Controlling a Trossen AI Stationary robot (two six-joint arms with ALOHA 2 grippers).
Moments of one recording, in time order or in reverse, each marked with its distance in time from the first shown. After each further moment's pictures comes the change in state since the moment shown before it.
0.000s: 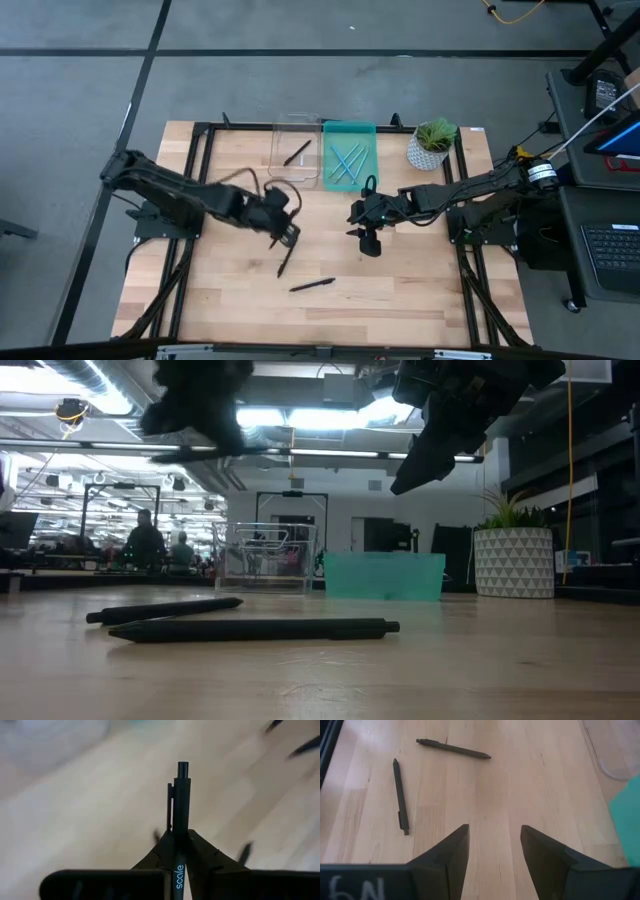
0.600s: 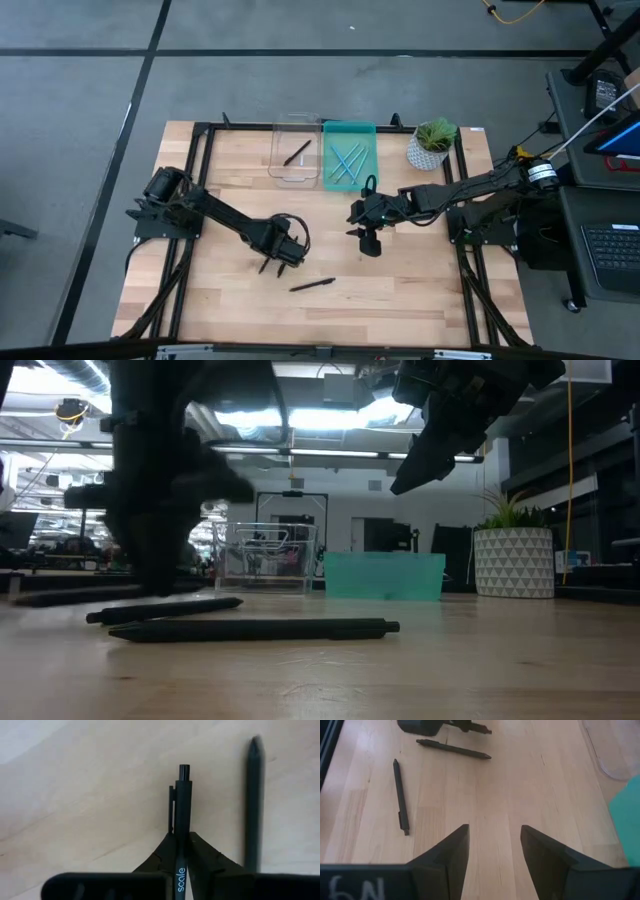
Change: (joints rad) left arm -0.079 0.402 -0.007 -0.077 0.170 -0.334; right arm 0.000 0.000 0.000 0.001 0.000 0.001
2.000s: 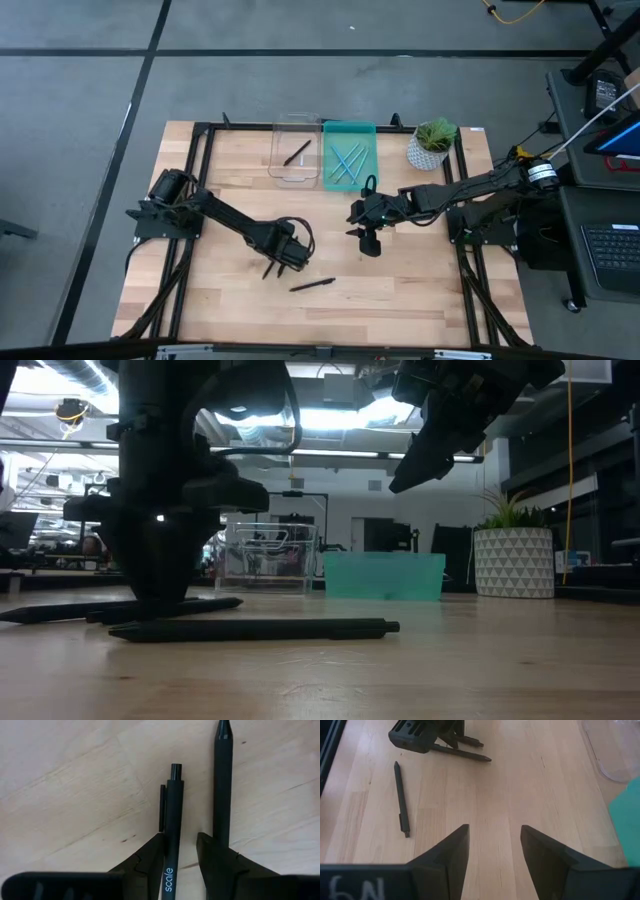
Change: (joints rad) left arm 0.003 0.069 0.015 0.060 0.071 -0.019; right arm 0.000 0.000 0.000 0.008 0.000 0.001
